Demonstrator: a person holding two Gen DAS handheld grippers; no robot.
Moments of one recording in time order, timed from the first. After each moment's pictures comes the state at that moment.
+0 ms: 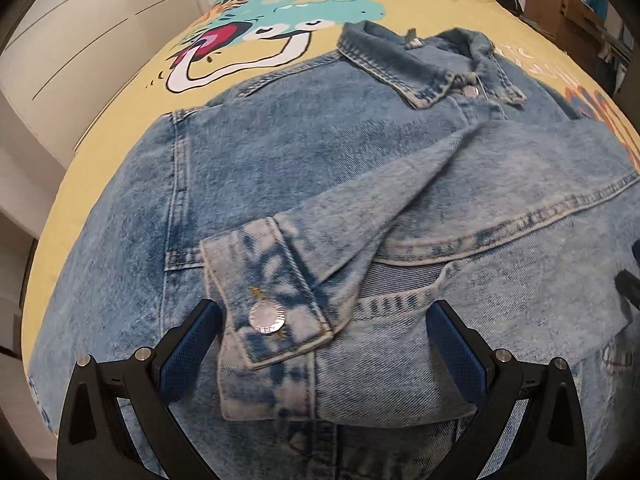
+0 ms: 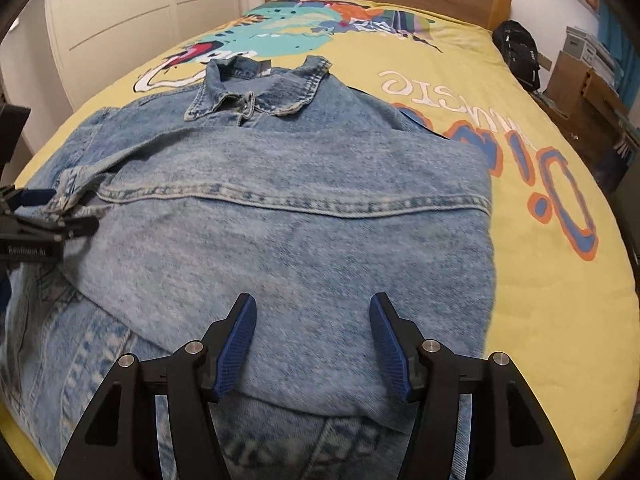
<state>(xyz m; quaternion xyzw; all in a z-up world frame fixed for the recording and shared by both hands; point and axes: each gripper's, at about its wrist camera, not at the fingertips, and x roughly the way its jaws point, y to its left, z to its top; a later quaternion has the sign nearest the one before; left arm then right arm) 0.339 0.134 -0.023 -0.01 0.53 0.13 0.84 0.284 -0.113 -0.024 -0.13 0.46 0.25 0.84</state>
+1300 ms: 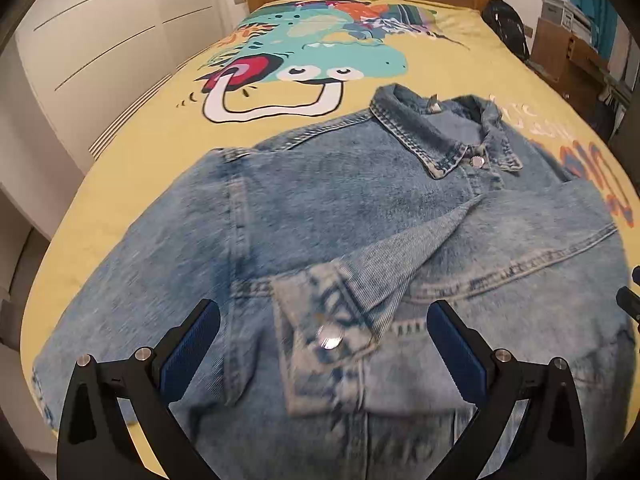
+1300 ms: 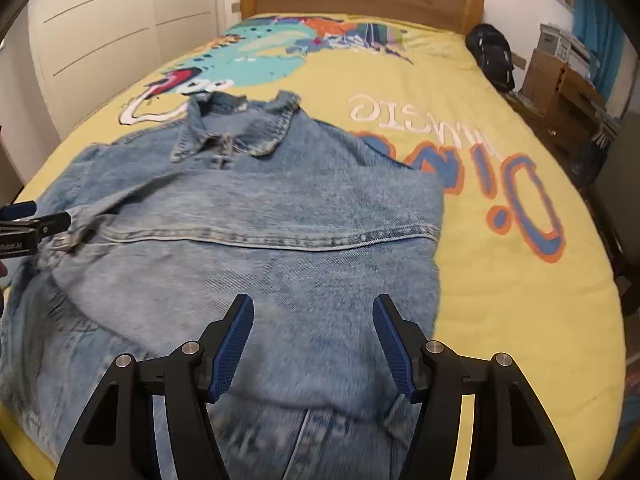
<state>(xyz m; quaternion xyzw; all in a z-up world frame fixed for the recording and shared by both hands) 0.313 0.153 0.027 -0.05 0.47 0.14 0.87 0.276 -0.129 0.018 -0.11 0.44 0.22 0.87</state>
